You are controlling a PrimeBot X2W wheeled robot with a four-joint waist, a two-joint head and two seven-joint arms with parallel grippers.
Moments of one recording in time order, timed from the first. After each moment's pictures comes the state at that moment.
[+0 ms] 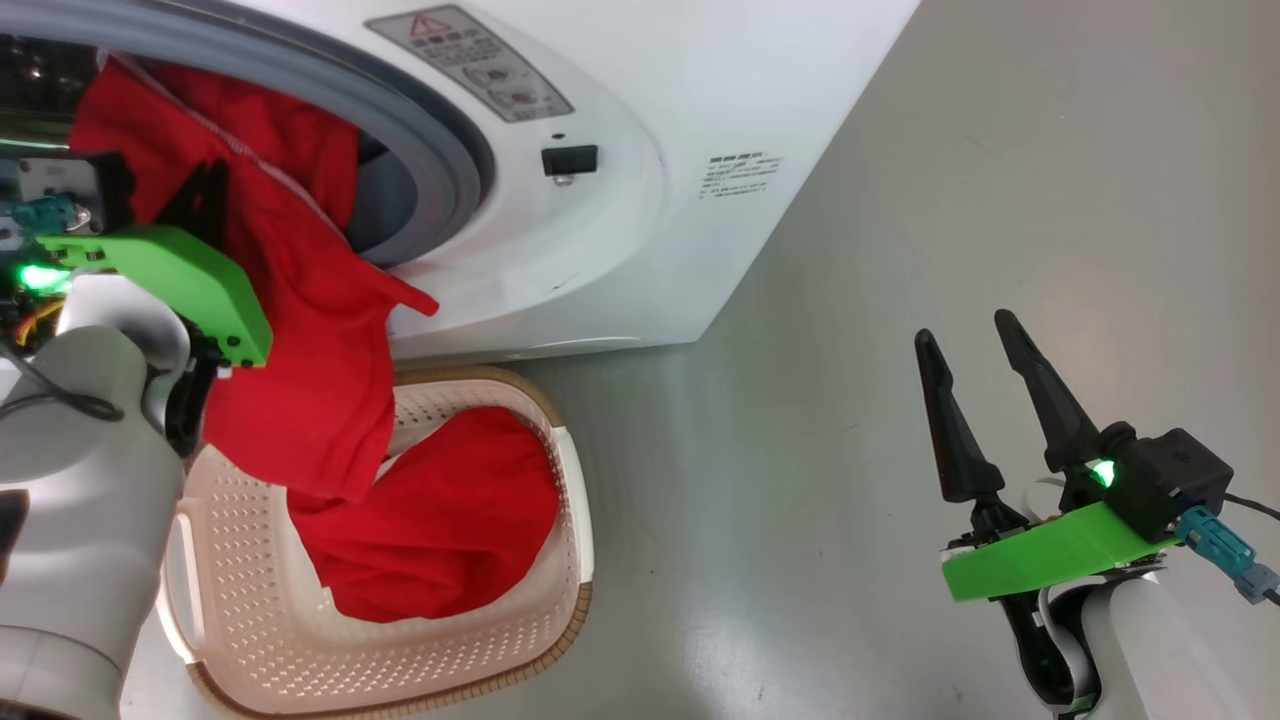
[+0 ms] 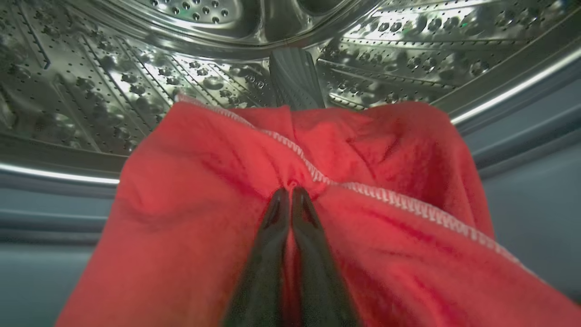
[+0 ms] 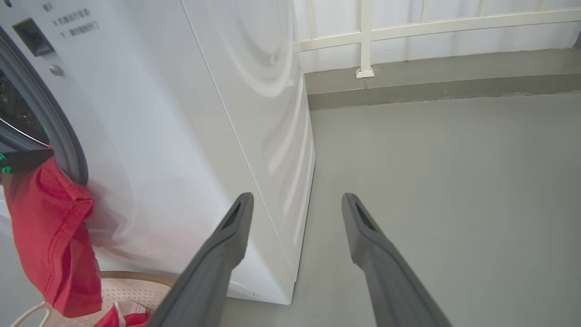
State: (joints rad) left arm -1.12 0.26 -0.49 1.22 -0.60 -0.13 -0.21; right arm -0.21 -0.05 0.07 0.15 0.30 0.13 -0.26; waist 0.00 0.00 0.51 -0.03
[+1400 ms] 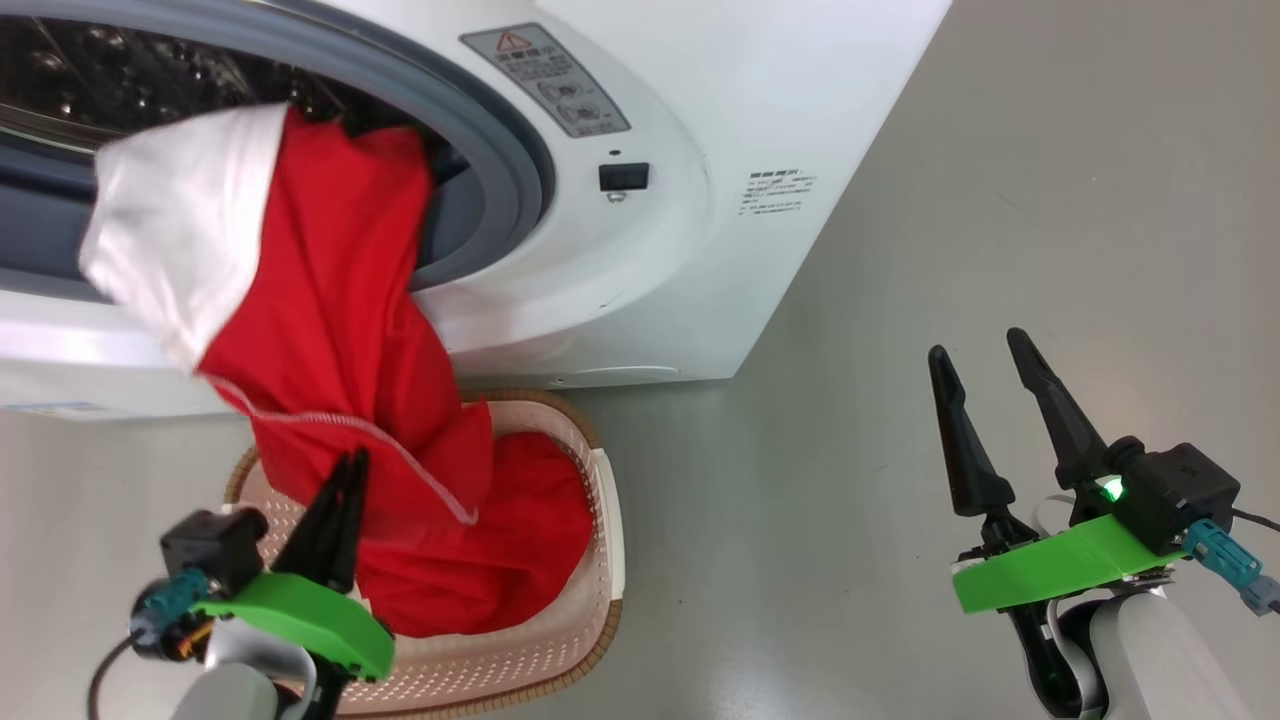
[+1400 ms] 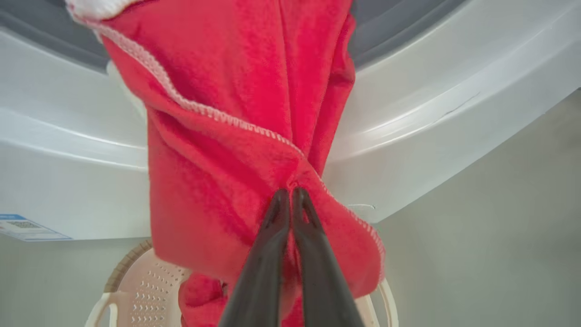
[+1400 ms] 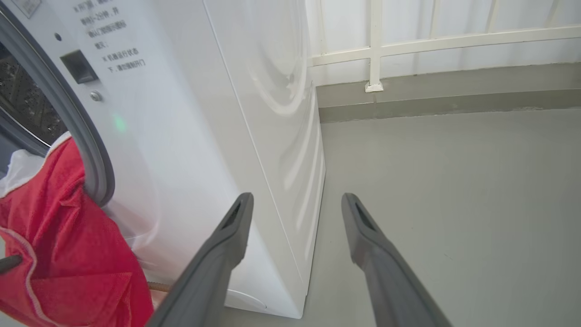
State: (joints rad) left arm -0.36 0.19 -0.18 0.55 -0.45 -0.13 -0.25; right arm -0.19 -0.05 0.05 0.16 0.30 0.13 -0.26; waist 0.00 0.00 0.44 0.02
